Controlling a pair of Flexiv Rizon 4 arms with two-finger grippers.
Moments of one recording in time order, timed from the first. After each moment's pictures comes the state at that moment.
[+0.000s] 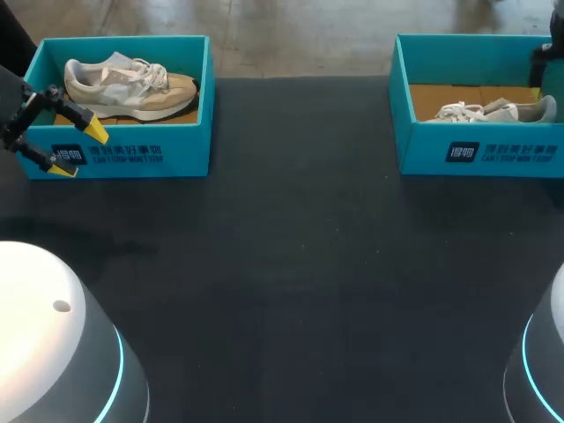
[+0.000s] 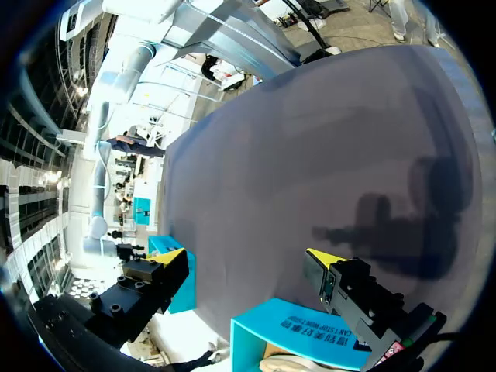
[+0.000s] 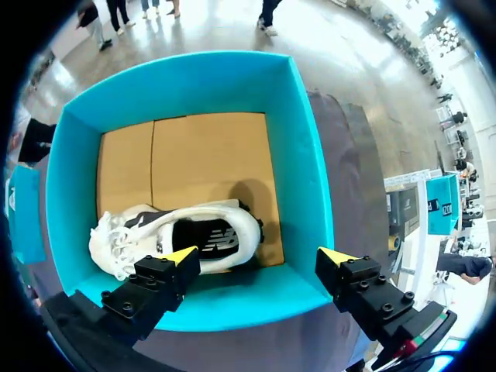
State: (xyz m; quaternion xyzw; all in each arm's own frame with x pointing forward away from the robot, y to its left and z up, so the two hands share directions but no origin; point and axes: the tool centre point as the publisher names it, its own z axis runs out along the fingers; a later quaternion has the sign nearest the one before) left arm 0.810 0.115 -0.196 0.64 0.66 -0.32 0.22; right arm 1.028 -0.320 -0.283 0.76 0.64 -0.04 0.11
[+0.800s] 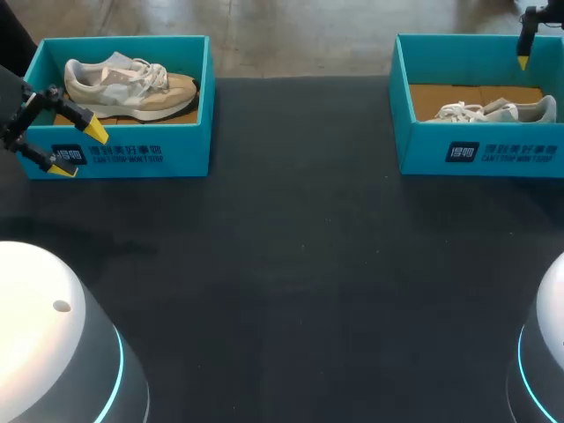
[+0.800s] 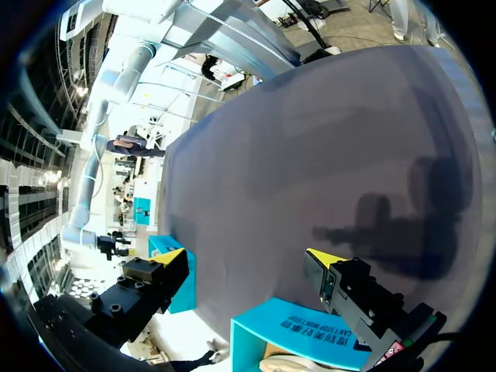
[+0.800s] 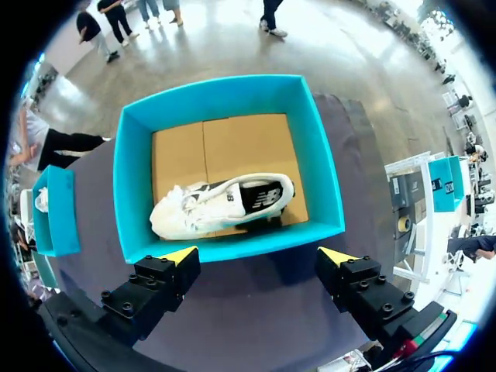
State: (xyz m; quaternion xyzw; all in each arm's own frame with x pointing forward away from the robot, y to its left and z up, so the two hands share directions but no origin) left arm 0.810 0.115 -0.196 0.64 0.66 -0.32 0.22; right arm 0.982 -0.246 -0.193 0.78 0.62 0.00 0.07
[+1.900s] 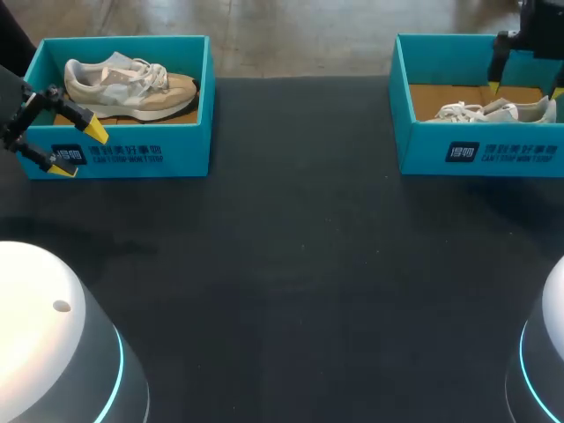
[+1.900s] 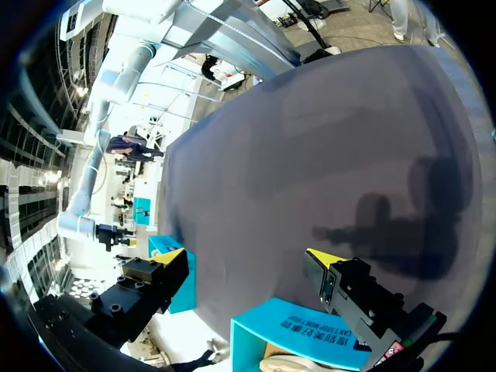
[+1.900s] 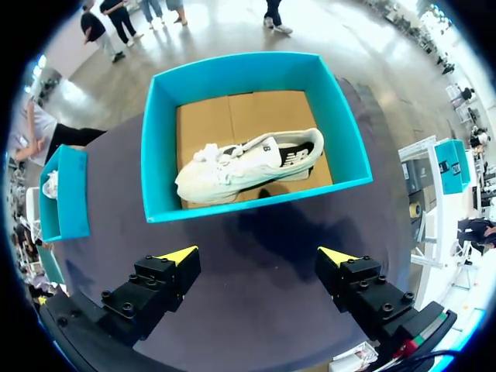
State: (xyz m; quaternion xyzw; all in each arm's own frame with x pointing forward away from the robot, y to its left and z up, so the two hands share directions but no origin) left arm 0.810 0.115 -0.196 0.64 0.66 -0.32 0.22; right arm 0.921 -0.179 -0.199 0.79 0.61 0.01 0.06
